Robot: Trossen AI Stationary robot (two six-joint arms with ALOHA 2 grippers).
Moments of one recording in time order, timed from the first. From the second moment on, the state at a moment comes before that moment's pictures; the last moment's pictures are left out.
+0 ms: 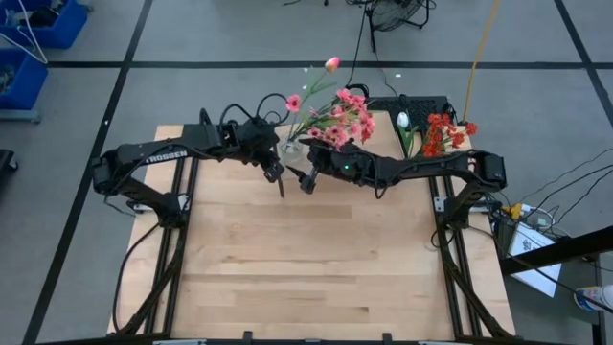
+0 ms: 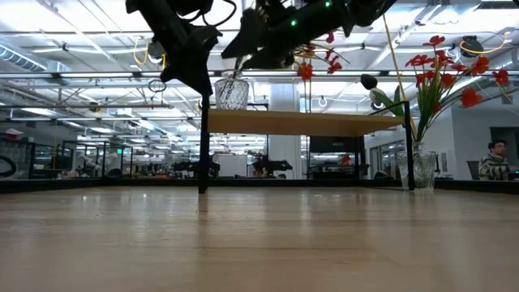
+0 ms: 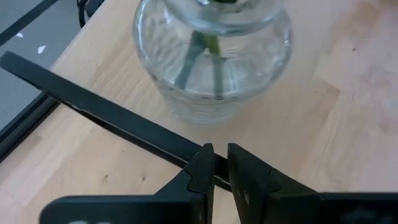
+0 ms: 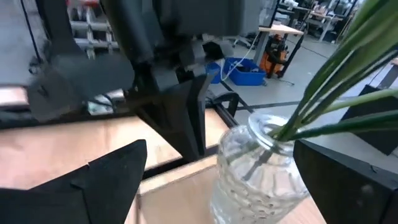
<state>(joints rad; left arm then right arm) 0.36 1.42 1.22 -0.70 -0.05 -0.26 -0.14 1.67 1.17 0.29 0.29 -0.07</state>
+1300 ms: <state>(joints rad) 0.07 1.28 1.22 -0.46 -0.10 -0.57 0.29 1.41 1.11 -0.45 0.42 0.87</state>
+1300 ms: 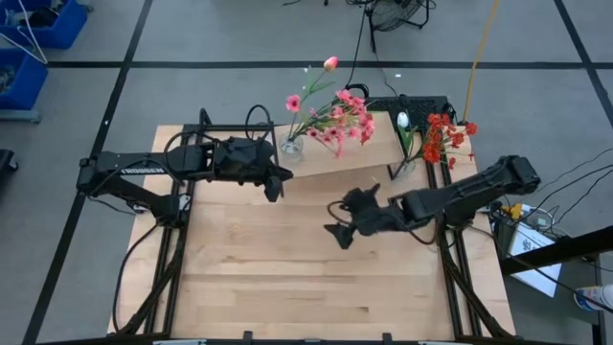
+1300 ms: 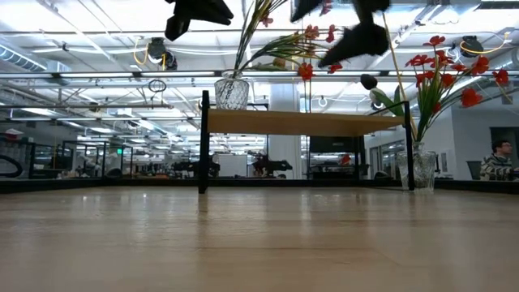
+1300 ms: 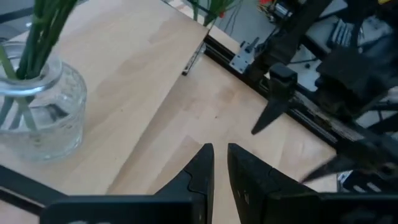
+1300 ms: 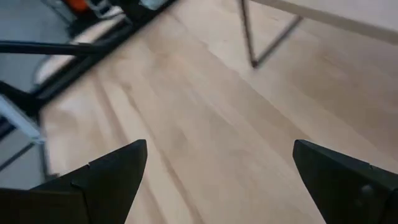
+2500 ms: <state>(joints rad) 0.00 1.38 1.01 -0.44 0.02 -0.46 0.32 1.07 0.29 0.25 0.88 1.16</state>
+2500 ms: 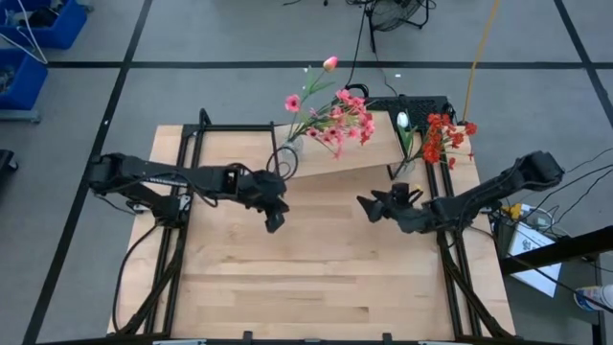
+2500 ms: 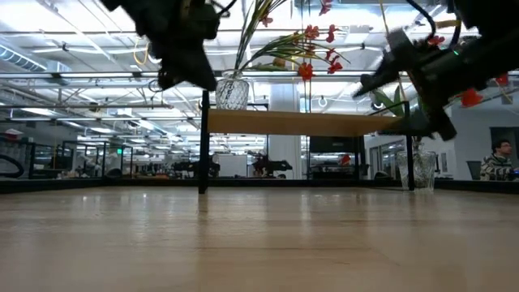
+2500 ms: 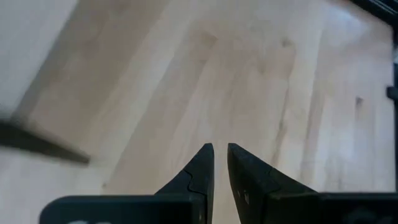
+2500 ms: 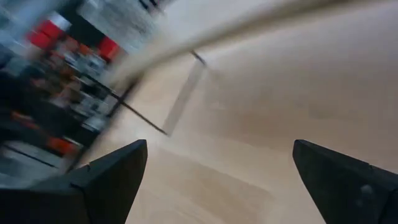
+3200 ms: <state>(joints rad) -0.01 1.21 0.79 -0.34 -0.05 -0.65 0.04 1.65 0.66 0.69 0.40 0.64</state>
